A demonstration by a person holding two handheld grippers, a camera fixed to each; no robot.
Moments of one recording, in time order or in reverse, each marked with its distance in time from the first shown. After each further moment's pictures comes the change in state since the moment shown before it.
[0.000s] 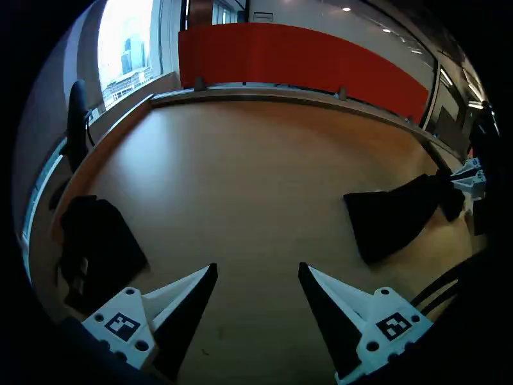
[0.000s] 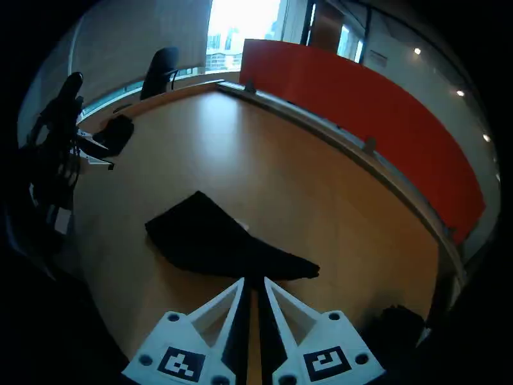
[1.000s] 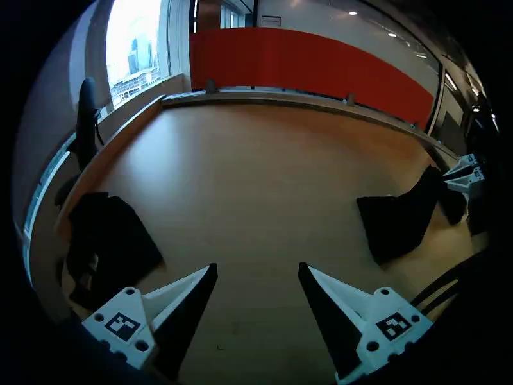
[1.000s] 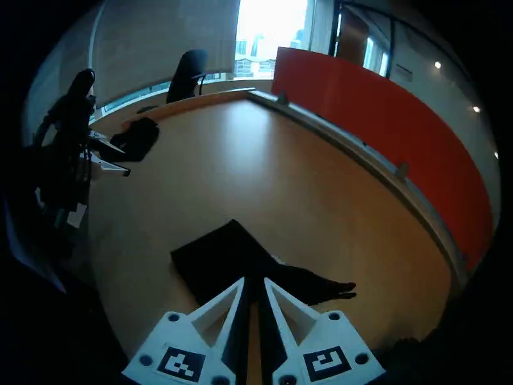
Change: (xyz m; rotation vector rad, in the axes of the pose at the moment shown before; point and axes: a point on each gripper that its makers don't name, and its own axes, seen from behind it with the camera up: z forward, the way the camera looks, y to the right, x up) left arm -0.002 -0.021 -0.014 0.033 0.021 -0.024; right arm 0.049 -0.054 0.035 0.128 0.043 -0.082
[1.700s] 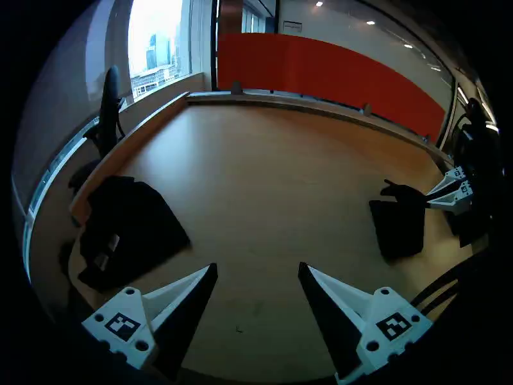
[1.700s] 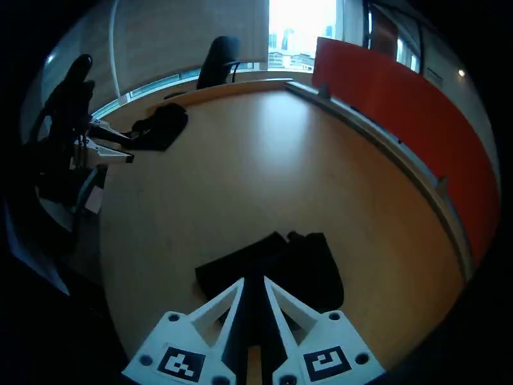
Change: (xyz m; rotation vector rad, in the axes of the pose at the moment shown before) left arm -0.017 -0.032 -0.029 0.066 0.019 -0.075; right arm 0.016 -0.049 0.055 0.154 -0.047 -0.070
